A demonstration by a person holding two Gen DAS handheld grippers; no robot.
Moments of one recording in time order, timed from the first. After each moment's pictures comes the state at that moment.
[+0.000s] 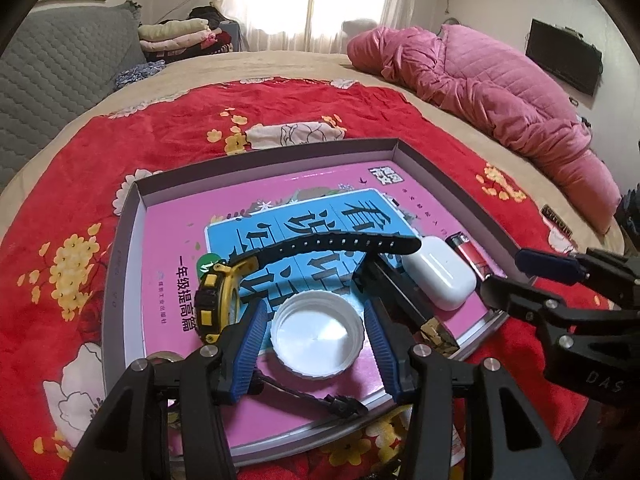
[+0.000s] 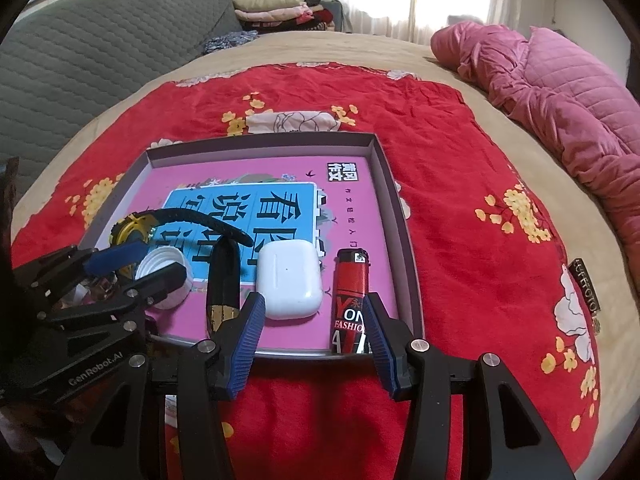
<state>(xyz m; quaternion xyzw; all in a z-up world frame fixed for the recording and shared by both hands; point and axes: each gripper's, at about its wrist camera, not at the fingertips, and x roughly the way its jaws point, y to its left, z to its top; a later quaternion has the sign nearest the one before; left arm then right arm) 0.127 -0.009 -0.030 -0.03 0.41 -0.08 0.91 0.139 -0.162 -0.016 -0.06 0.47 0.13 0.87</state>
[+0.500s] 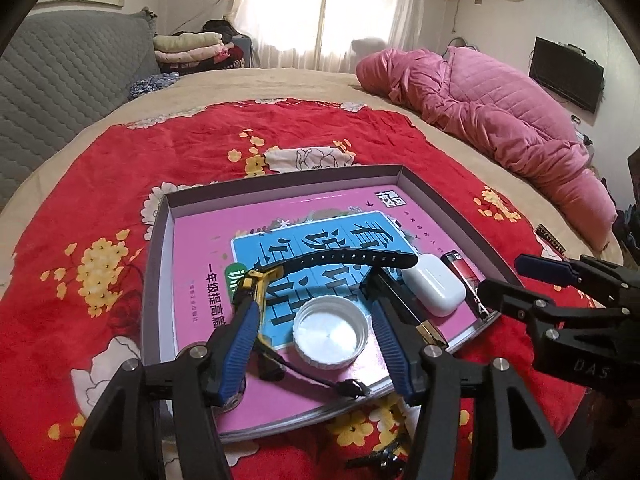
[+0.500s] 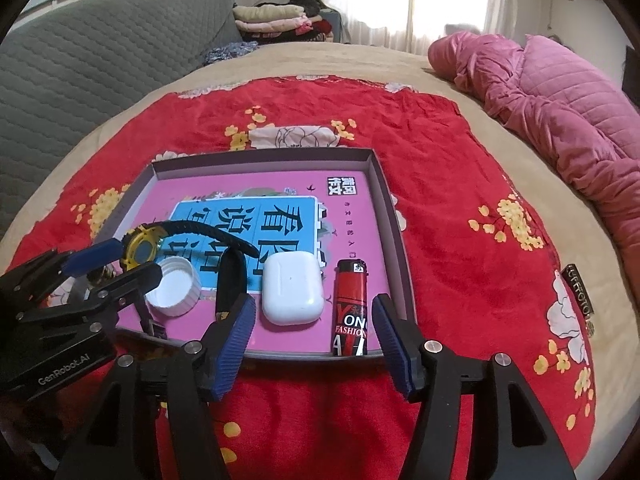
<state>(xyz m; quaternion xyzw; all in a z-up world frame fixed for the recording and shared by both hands) 0.106 0.005 -0.008 -0.04 0.39 -0.07 0.92 0.131 -0.164 0.000 -0.06 0.45 0.13 0.88</state>
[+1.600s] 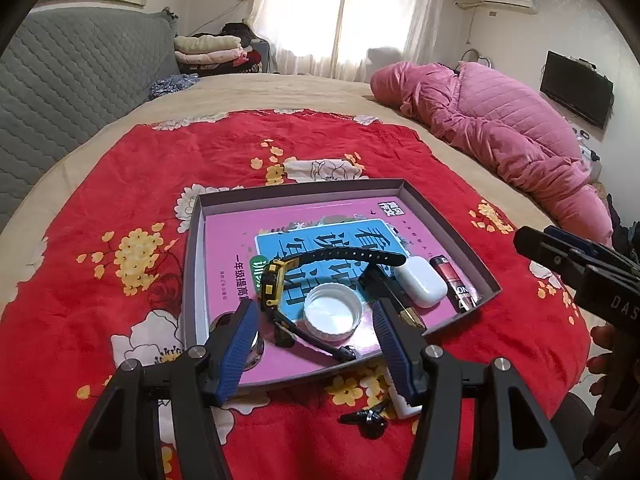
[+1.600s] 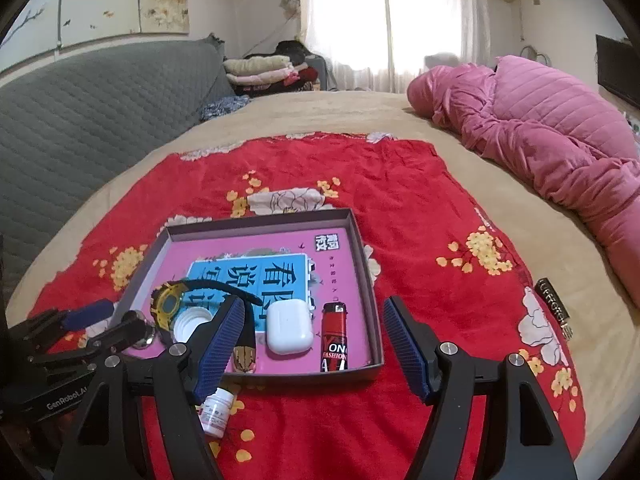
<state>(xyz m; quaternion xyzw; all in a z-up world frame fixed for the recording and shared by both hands) 0.068 0.012 0.025 -0.05 0.38 -0.04 0.92 0.103 -0.192 0.056 0.00 0.37 0.13 0.92</state>
